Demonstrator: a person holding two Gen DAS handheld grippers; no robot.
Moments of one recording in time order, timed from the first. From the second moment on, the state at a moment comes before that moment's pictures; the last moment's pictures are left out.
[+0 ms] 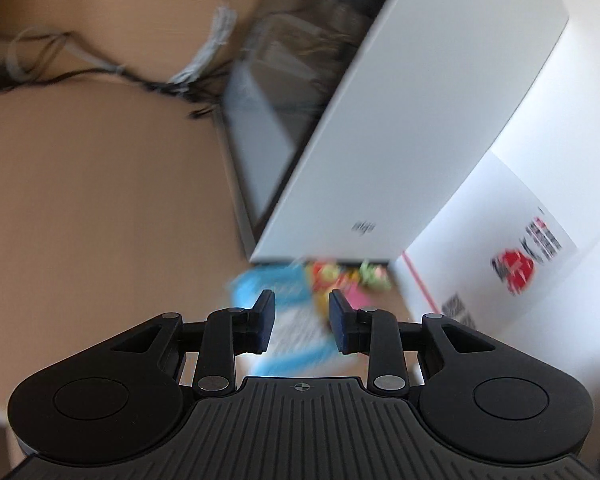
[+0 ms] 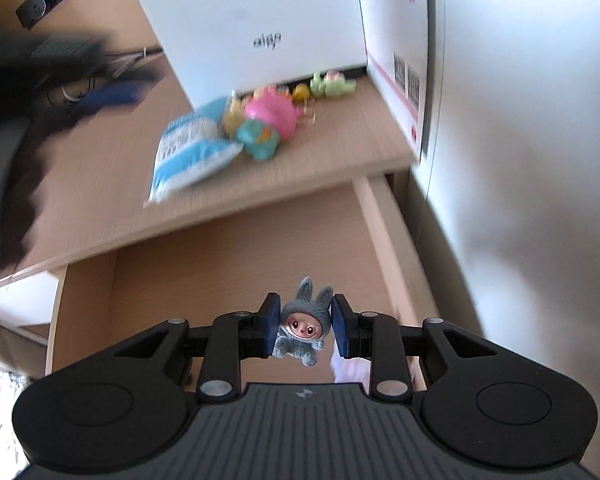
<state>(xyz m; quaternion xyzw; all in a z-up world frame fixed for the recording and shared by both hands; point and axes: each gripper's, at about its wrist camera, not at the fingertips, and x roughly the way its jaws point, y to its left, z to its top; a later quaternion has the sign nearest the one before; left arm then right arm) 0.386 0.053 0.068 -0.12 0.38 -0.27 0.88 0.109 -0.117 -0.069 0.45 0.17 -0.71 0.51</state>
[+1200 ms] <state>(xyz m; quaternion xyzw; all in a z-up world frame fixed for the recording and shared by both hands) 0.313 0.127 -0.030 -0.05 0.56 -0.24 0.80 0.138 -0.109 -0.044 0.33 0.20 -0.77 0.51</state>
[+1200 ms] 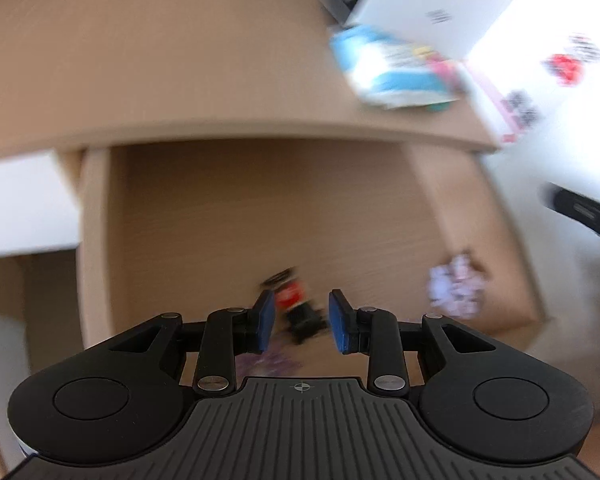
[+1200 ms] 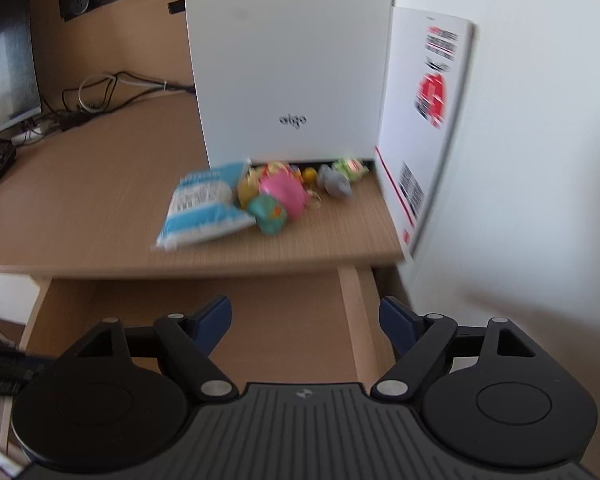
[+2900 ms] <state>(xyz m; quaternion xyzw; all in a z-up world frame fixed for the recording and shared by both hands) 0.352 0.053 -0.031 -0.06 0.50 -0.37 0.78 0.149 -0.054 -0.057 0.41 0.19 -0.75 0.49</state>
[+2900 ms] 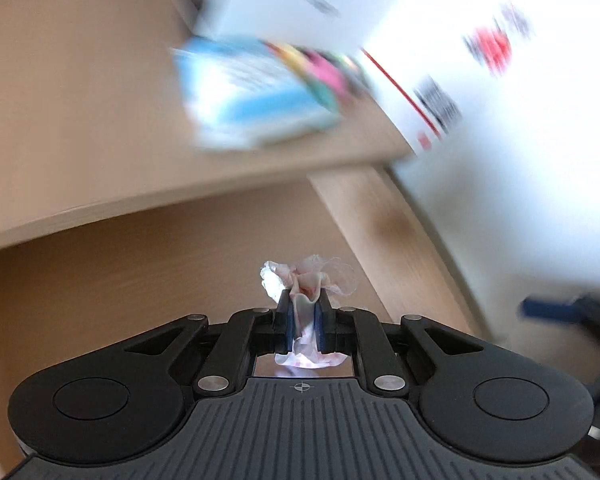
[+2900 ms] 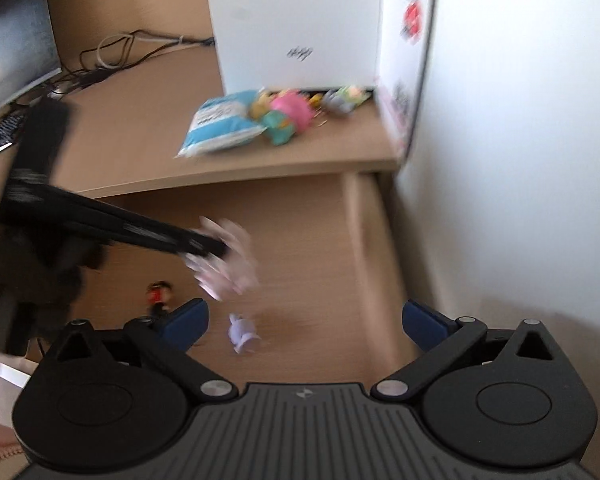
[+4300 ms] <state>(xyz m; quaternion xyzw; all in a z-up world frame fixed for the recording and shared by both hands) 0.281 0.120 -0.008 -0.01 0.54 -0.30 0.79 0.194 -0.147 -0.118 0.54 0.25 -0.63 0.49</state>
